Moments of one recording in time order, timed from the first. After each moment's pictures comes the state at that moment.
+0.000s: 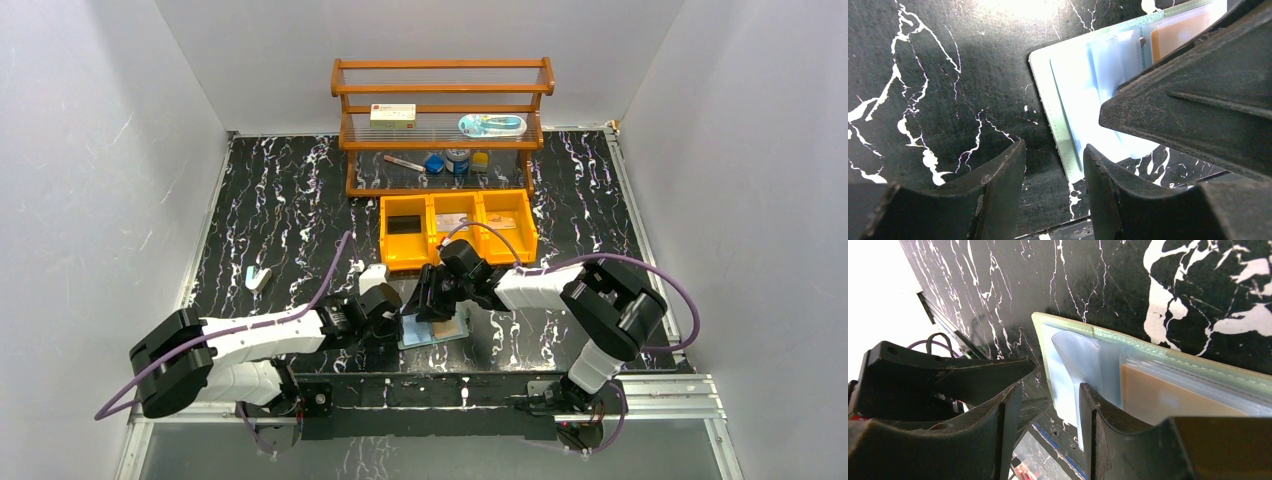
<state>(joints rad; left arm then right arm) -1.06 1.21 0.55 -0.36 -0.29 -0.97 0.88 1.64 0.72 0.13 -0.40 1.09</state>
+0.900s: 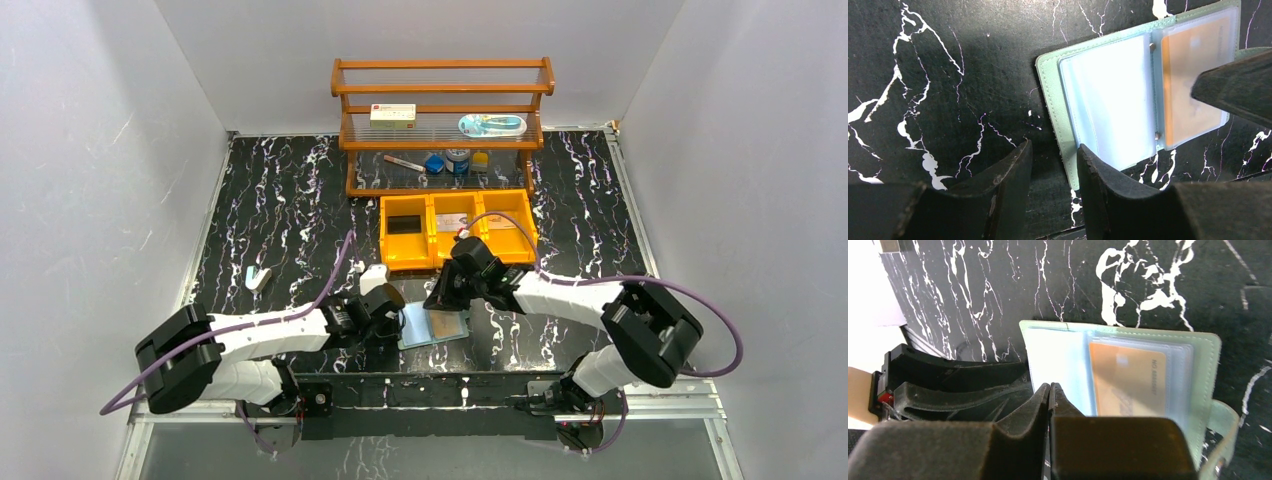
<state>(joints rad) -1.06 1.25 0.55 -0.35 -0.30 -0.99 0.88 1.44 0.70 -0.08 -0.19 1.04</state>
